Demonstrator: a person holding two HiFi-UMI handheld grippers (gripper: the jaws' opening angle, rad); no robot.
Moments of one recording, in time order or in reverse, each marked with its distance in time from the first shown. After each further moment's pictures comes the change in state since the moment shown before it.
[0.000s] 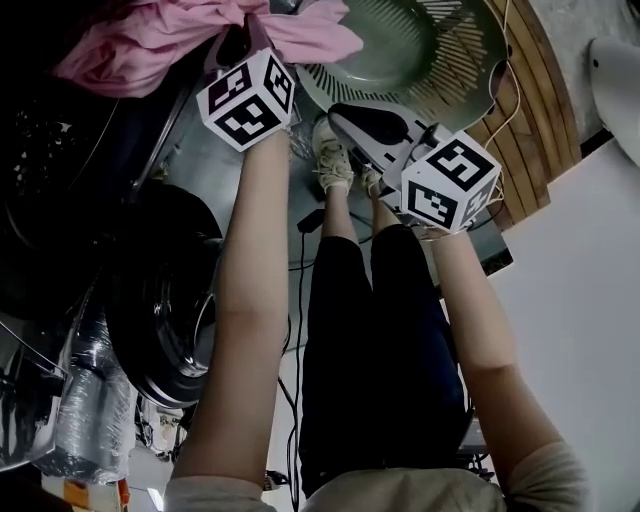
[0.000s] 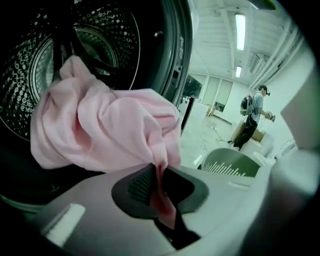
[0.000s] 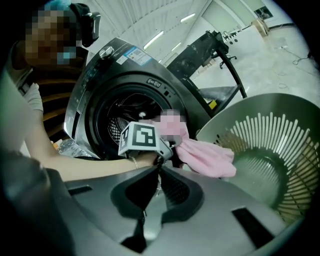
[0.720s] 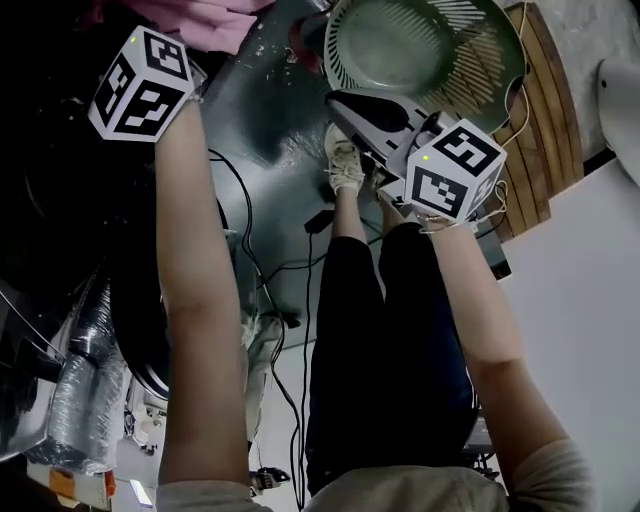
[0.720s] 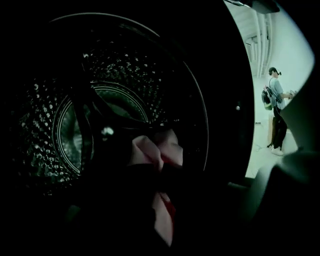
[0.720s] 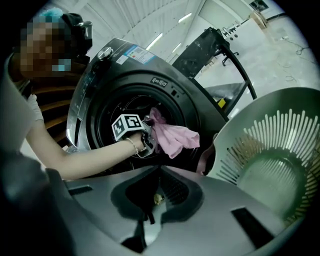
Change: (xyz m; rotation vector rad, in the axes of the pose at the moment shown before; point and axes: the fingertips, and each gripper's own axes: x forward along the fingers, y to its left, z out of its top) left arm -0.054 0.145 0.181 0.168 -0.396 0.349; right arm 0.034 0.021 0.026 0.023 -0.032 0.090
